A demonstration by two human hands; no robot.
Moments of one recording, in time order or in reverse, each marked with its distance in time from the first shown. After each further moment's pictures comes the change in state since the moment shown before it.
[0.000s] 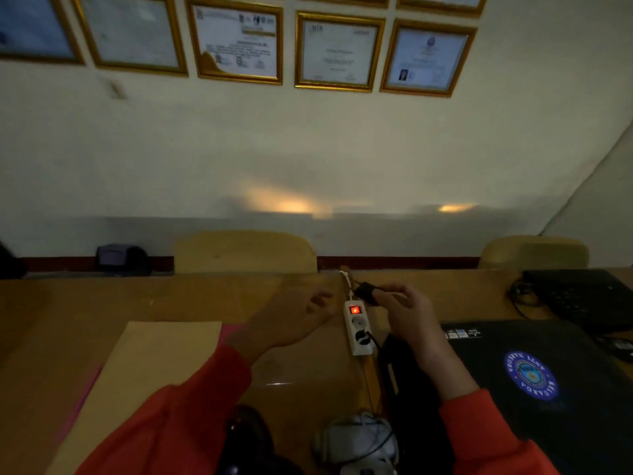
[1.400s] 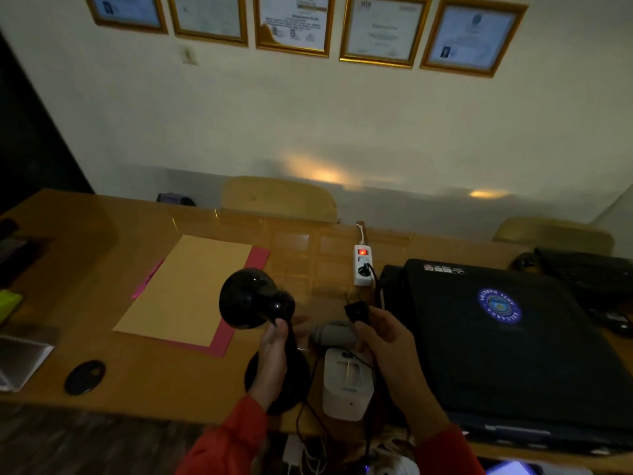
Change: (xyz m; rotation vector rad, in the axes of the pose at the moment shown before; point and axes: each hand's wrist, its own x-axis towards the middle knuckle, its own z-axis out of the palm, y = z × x) left_hand -0.192 -0.018 0.196 -1.056 0.614 -0.325; right_hand -0.193 0.097 -0.036 0.061 -0.184 -0.061
